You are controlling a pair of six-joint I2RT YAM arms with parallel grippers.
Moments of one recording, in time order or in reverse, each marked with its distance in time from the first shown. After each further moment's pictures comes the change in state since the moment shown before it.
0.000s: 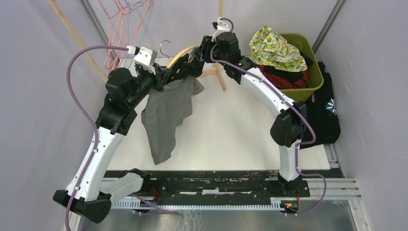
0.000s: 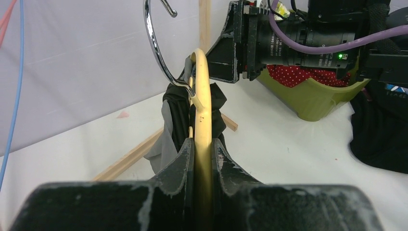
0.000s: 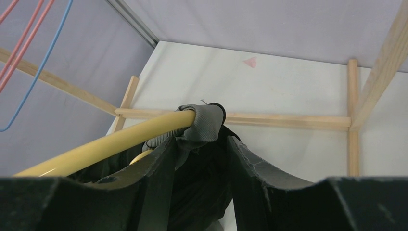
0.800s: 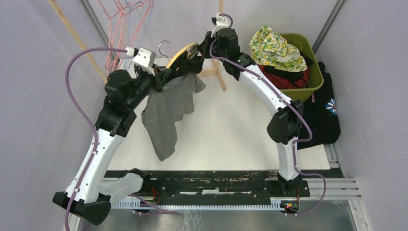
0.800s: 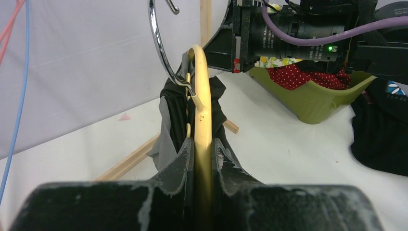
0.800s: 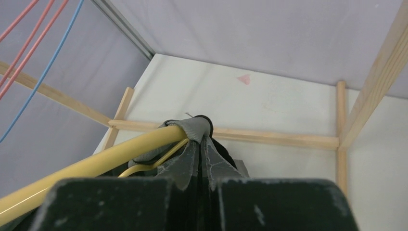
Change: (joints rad) left arm 0.000 -0.022 -0.021 0.009 -0.007 0.000; right arm -0.011 0.060 0.093 -0.005 0.002 -0.023
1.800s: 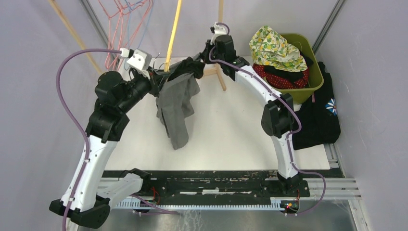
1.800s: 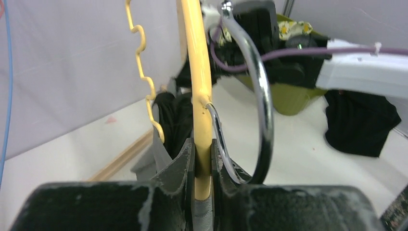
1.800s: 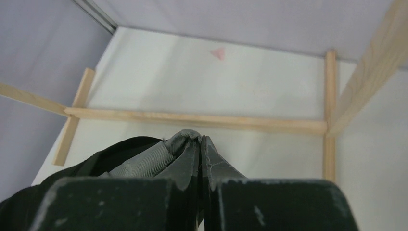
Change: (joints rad) left arm 0.004 -0.059 0.082 -0.169 0.093 -0.002; right arm -0.042 0.188 0.107 0.018 -0.029 -0.054
